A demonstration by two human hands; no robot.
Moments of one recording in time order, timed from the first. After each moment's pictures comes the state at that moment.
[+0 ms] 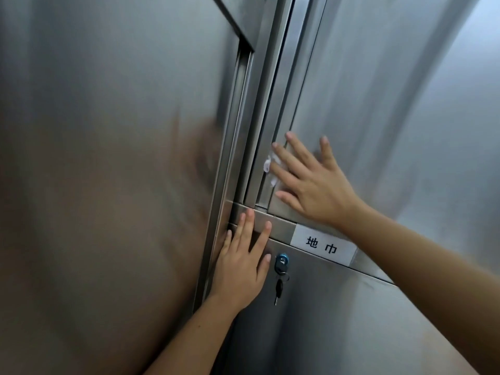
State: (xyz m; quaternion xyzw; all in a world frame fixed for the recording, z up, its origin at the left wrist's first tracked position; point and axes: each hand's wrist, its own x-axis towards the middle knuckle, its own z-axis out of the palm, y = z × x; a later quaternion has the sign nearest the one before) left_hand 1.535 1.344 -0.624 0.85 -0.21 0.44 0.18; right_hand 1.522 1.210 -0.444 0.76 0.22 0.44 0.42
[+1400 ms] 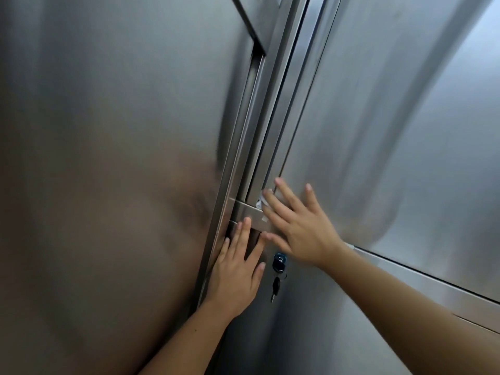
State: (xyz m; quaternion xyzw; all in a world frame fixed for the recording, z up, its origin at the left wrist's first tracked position) left_hand 1.530 1.346 -0.642 0.86 -0.21 0.43 0.19; right_hand 1.515 1.212 -0.501 0.78 0.23 0.39 0.44
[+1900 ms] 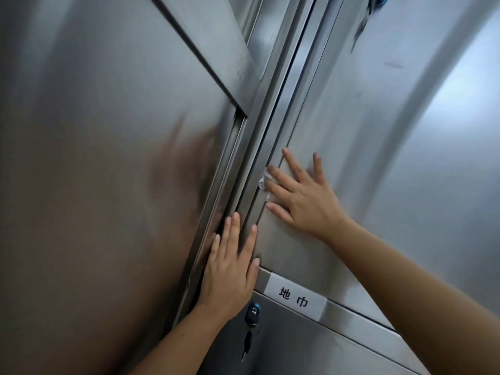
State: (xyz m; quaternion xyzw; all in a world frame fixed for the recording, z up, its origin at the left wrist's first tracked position) left_hand 1.544 1.330 -0.560 0.81 -0.17 0.52 0.24; right_hand 1.521 1.213 -0.379 0.76 0.21 0.42 0.44
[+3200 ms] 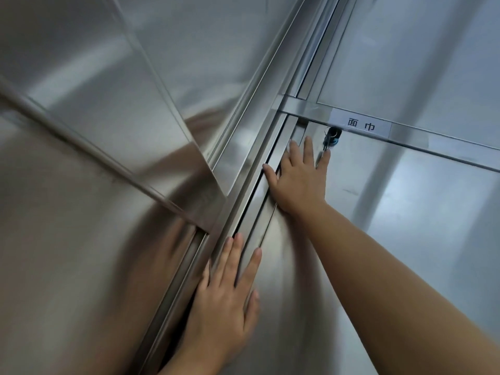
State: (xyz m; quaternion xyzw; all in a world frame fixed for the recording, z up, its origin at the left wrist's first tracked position) left_hand 1.587 1.319 -0.405 0.67 -0.20 0.66 0.27; right_hand 1.565 1.260 -0.183 0.77 -0.01 0.58 0.28
